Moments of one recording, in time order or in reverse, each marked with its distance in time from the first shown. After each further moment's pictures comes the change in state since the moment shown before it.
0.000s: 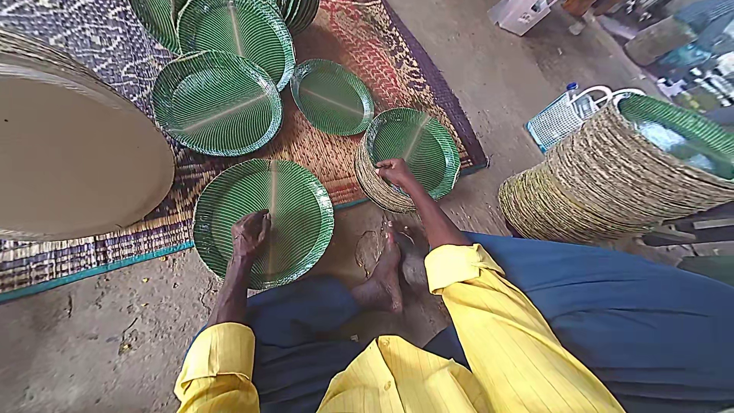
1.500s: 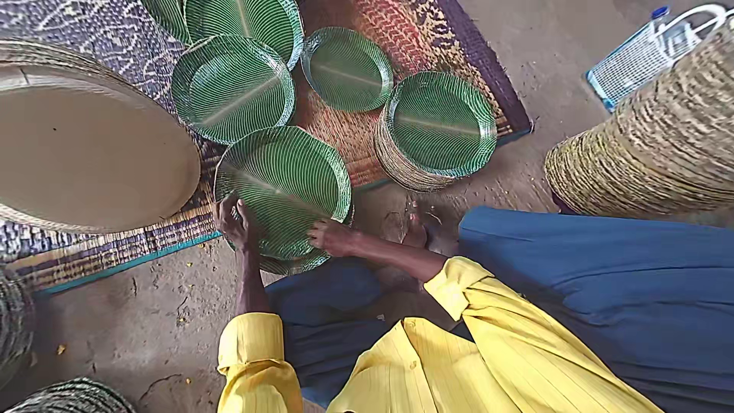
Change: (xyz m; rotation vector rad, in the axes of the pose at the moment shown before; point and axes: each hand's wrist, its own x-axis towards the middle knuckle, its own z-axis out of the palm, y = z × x) left_hand -0.001 -0.021 -0.042 0.125 0.460 -0.168; right_hand -0.131 -0.078 0.209 -0.549 -0.652 -0.966
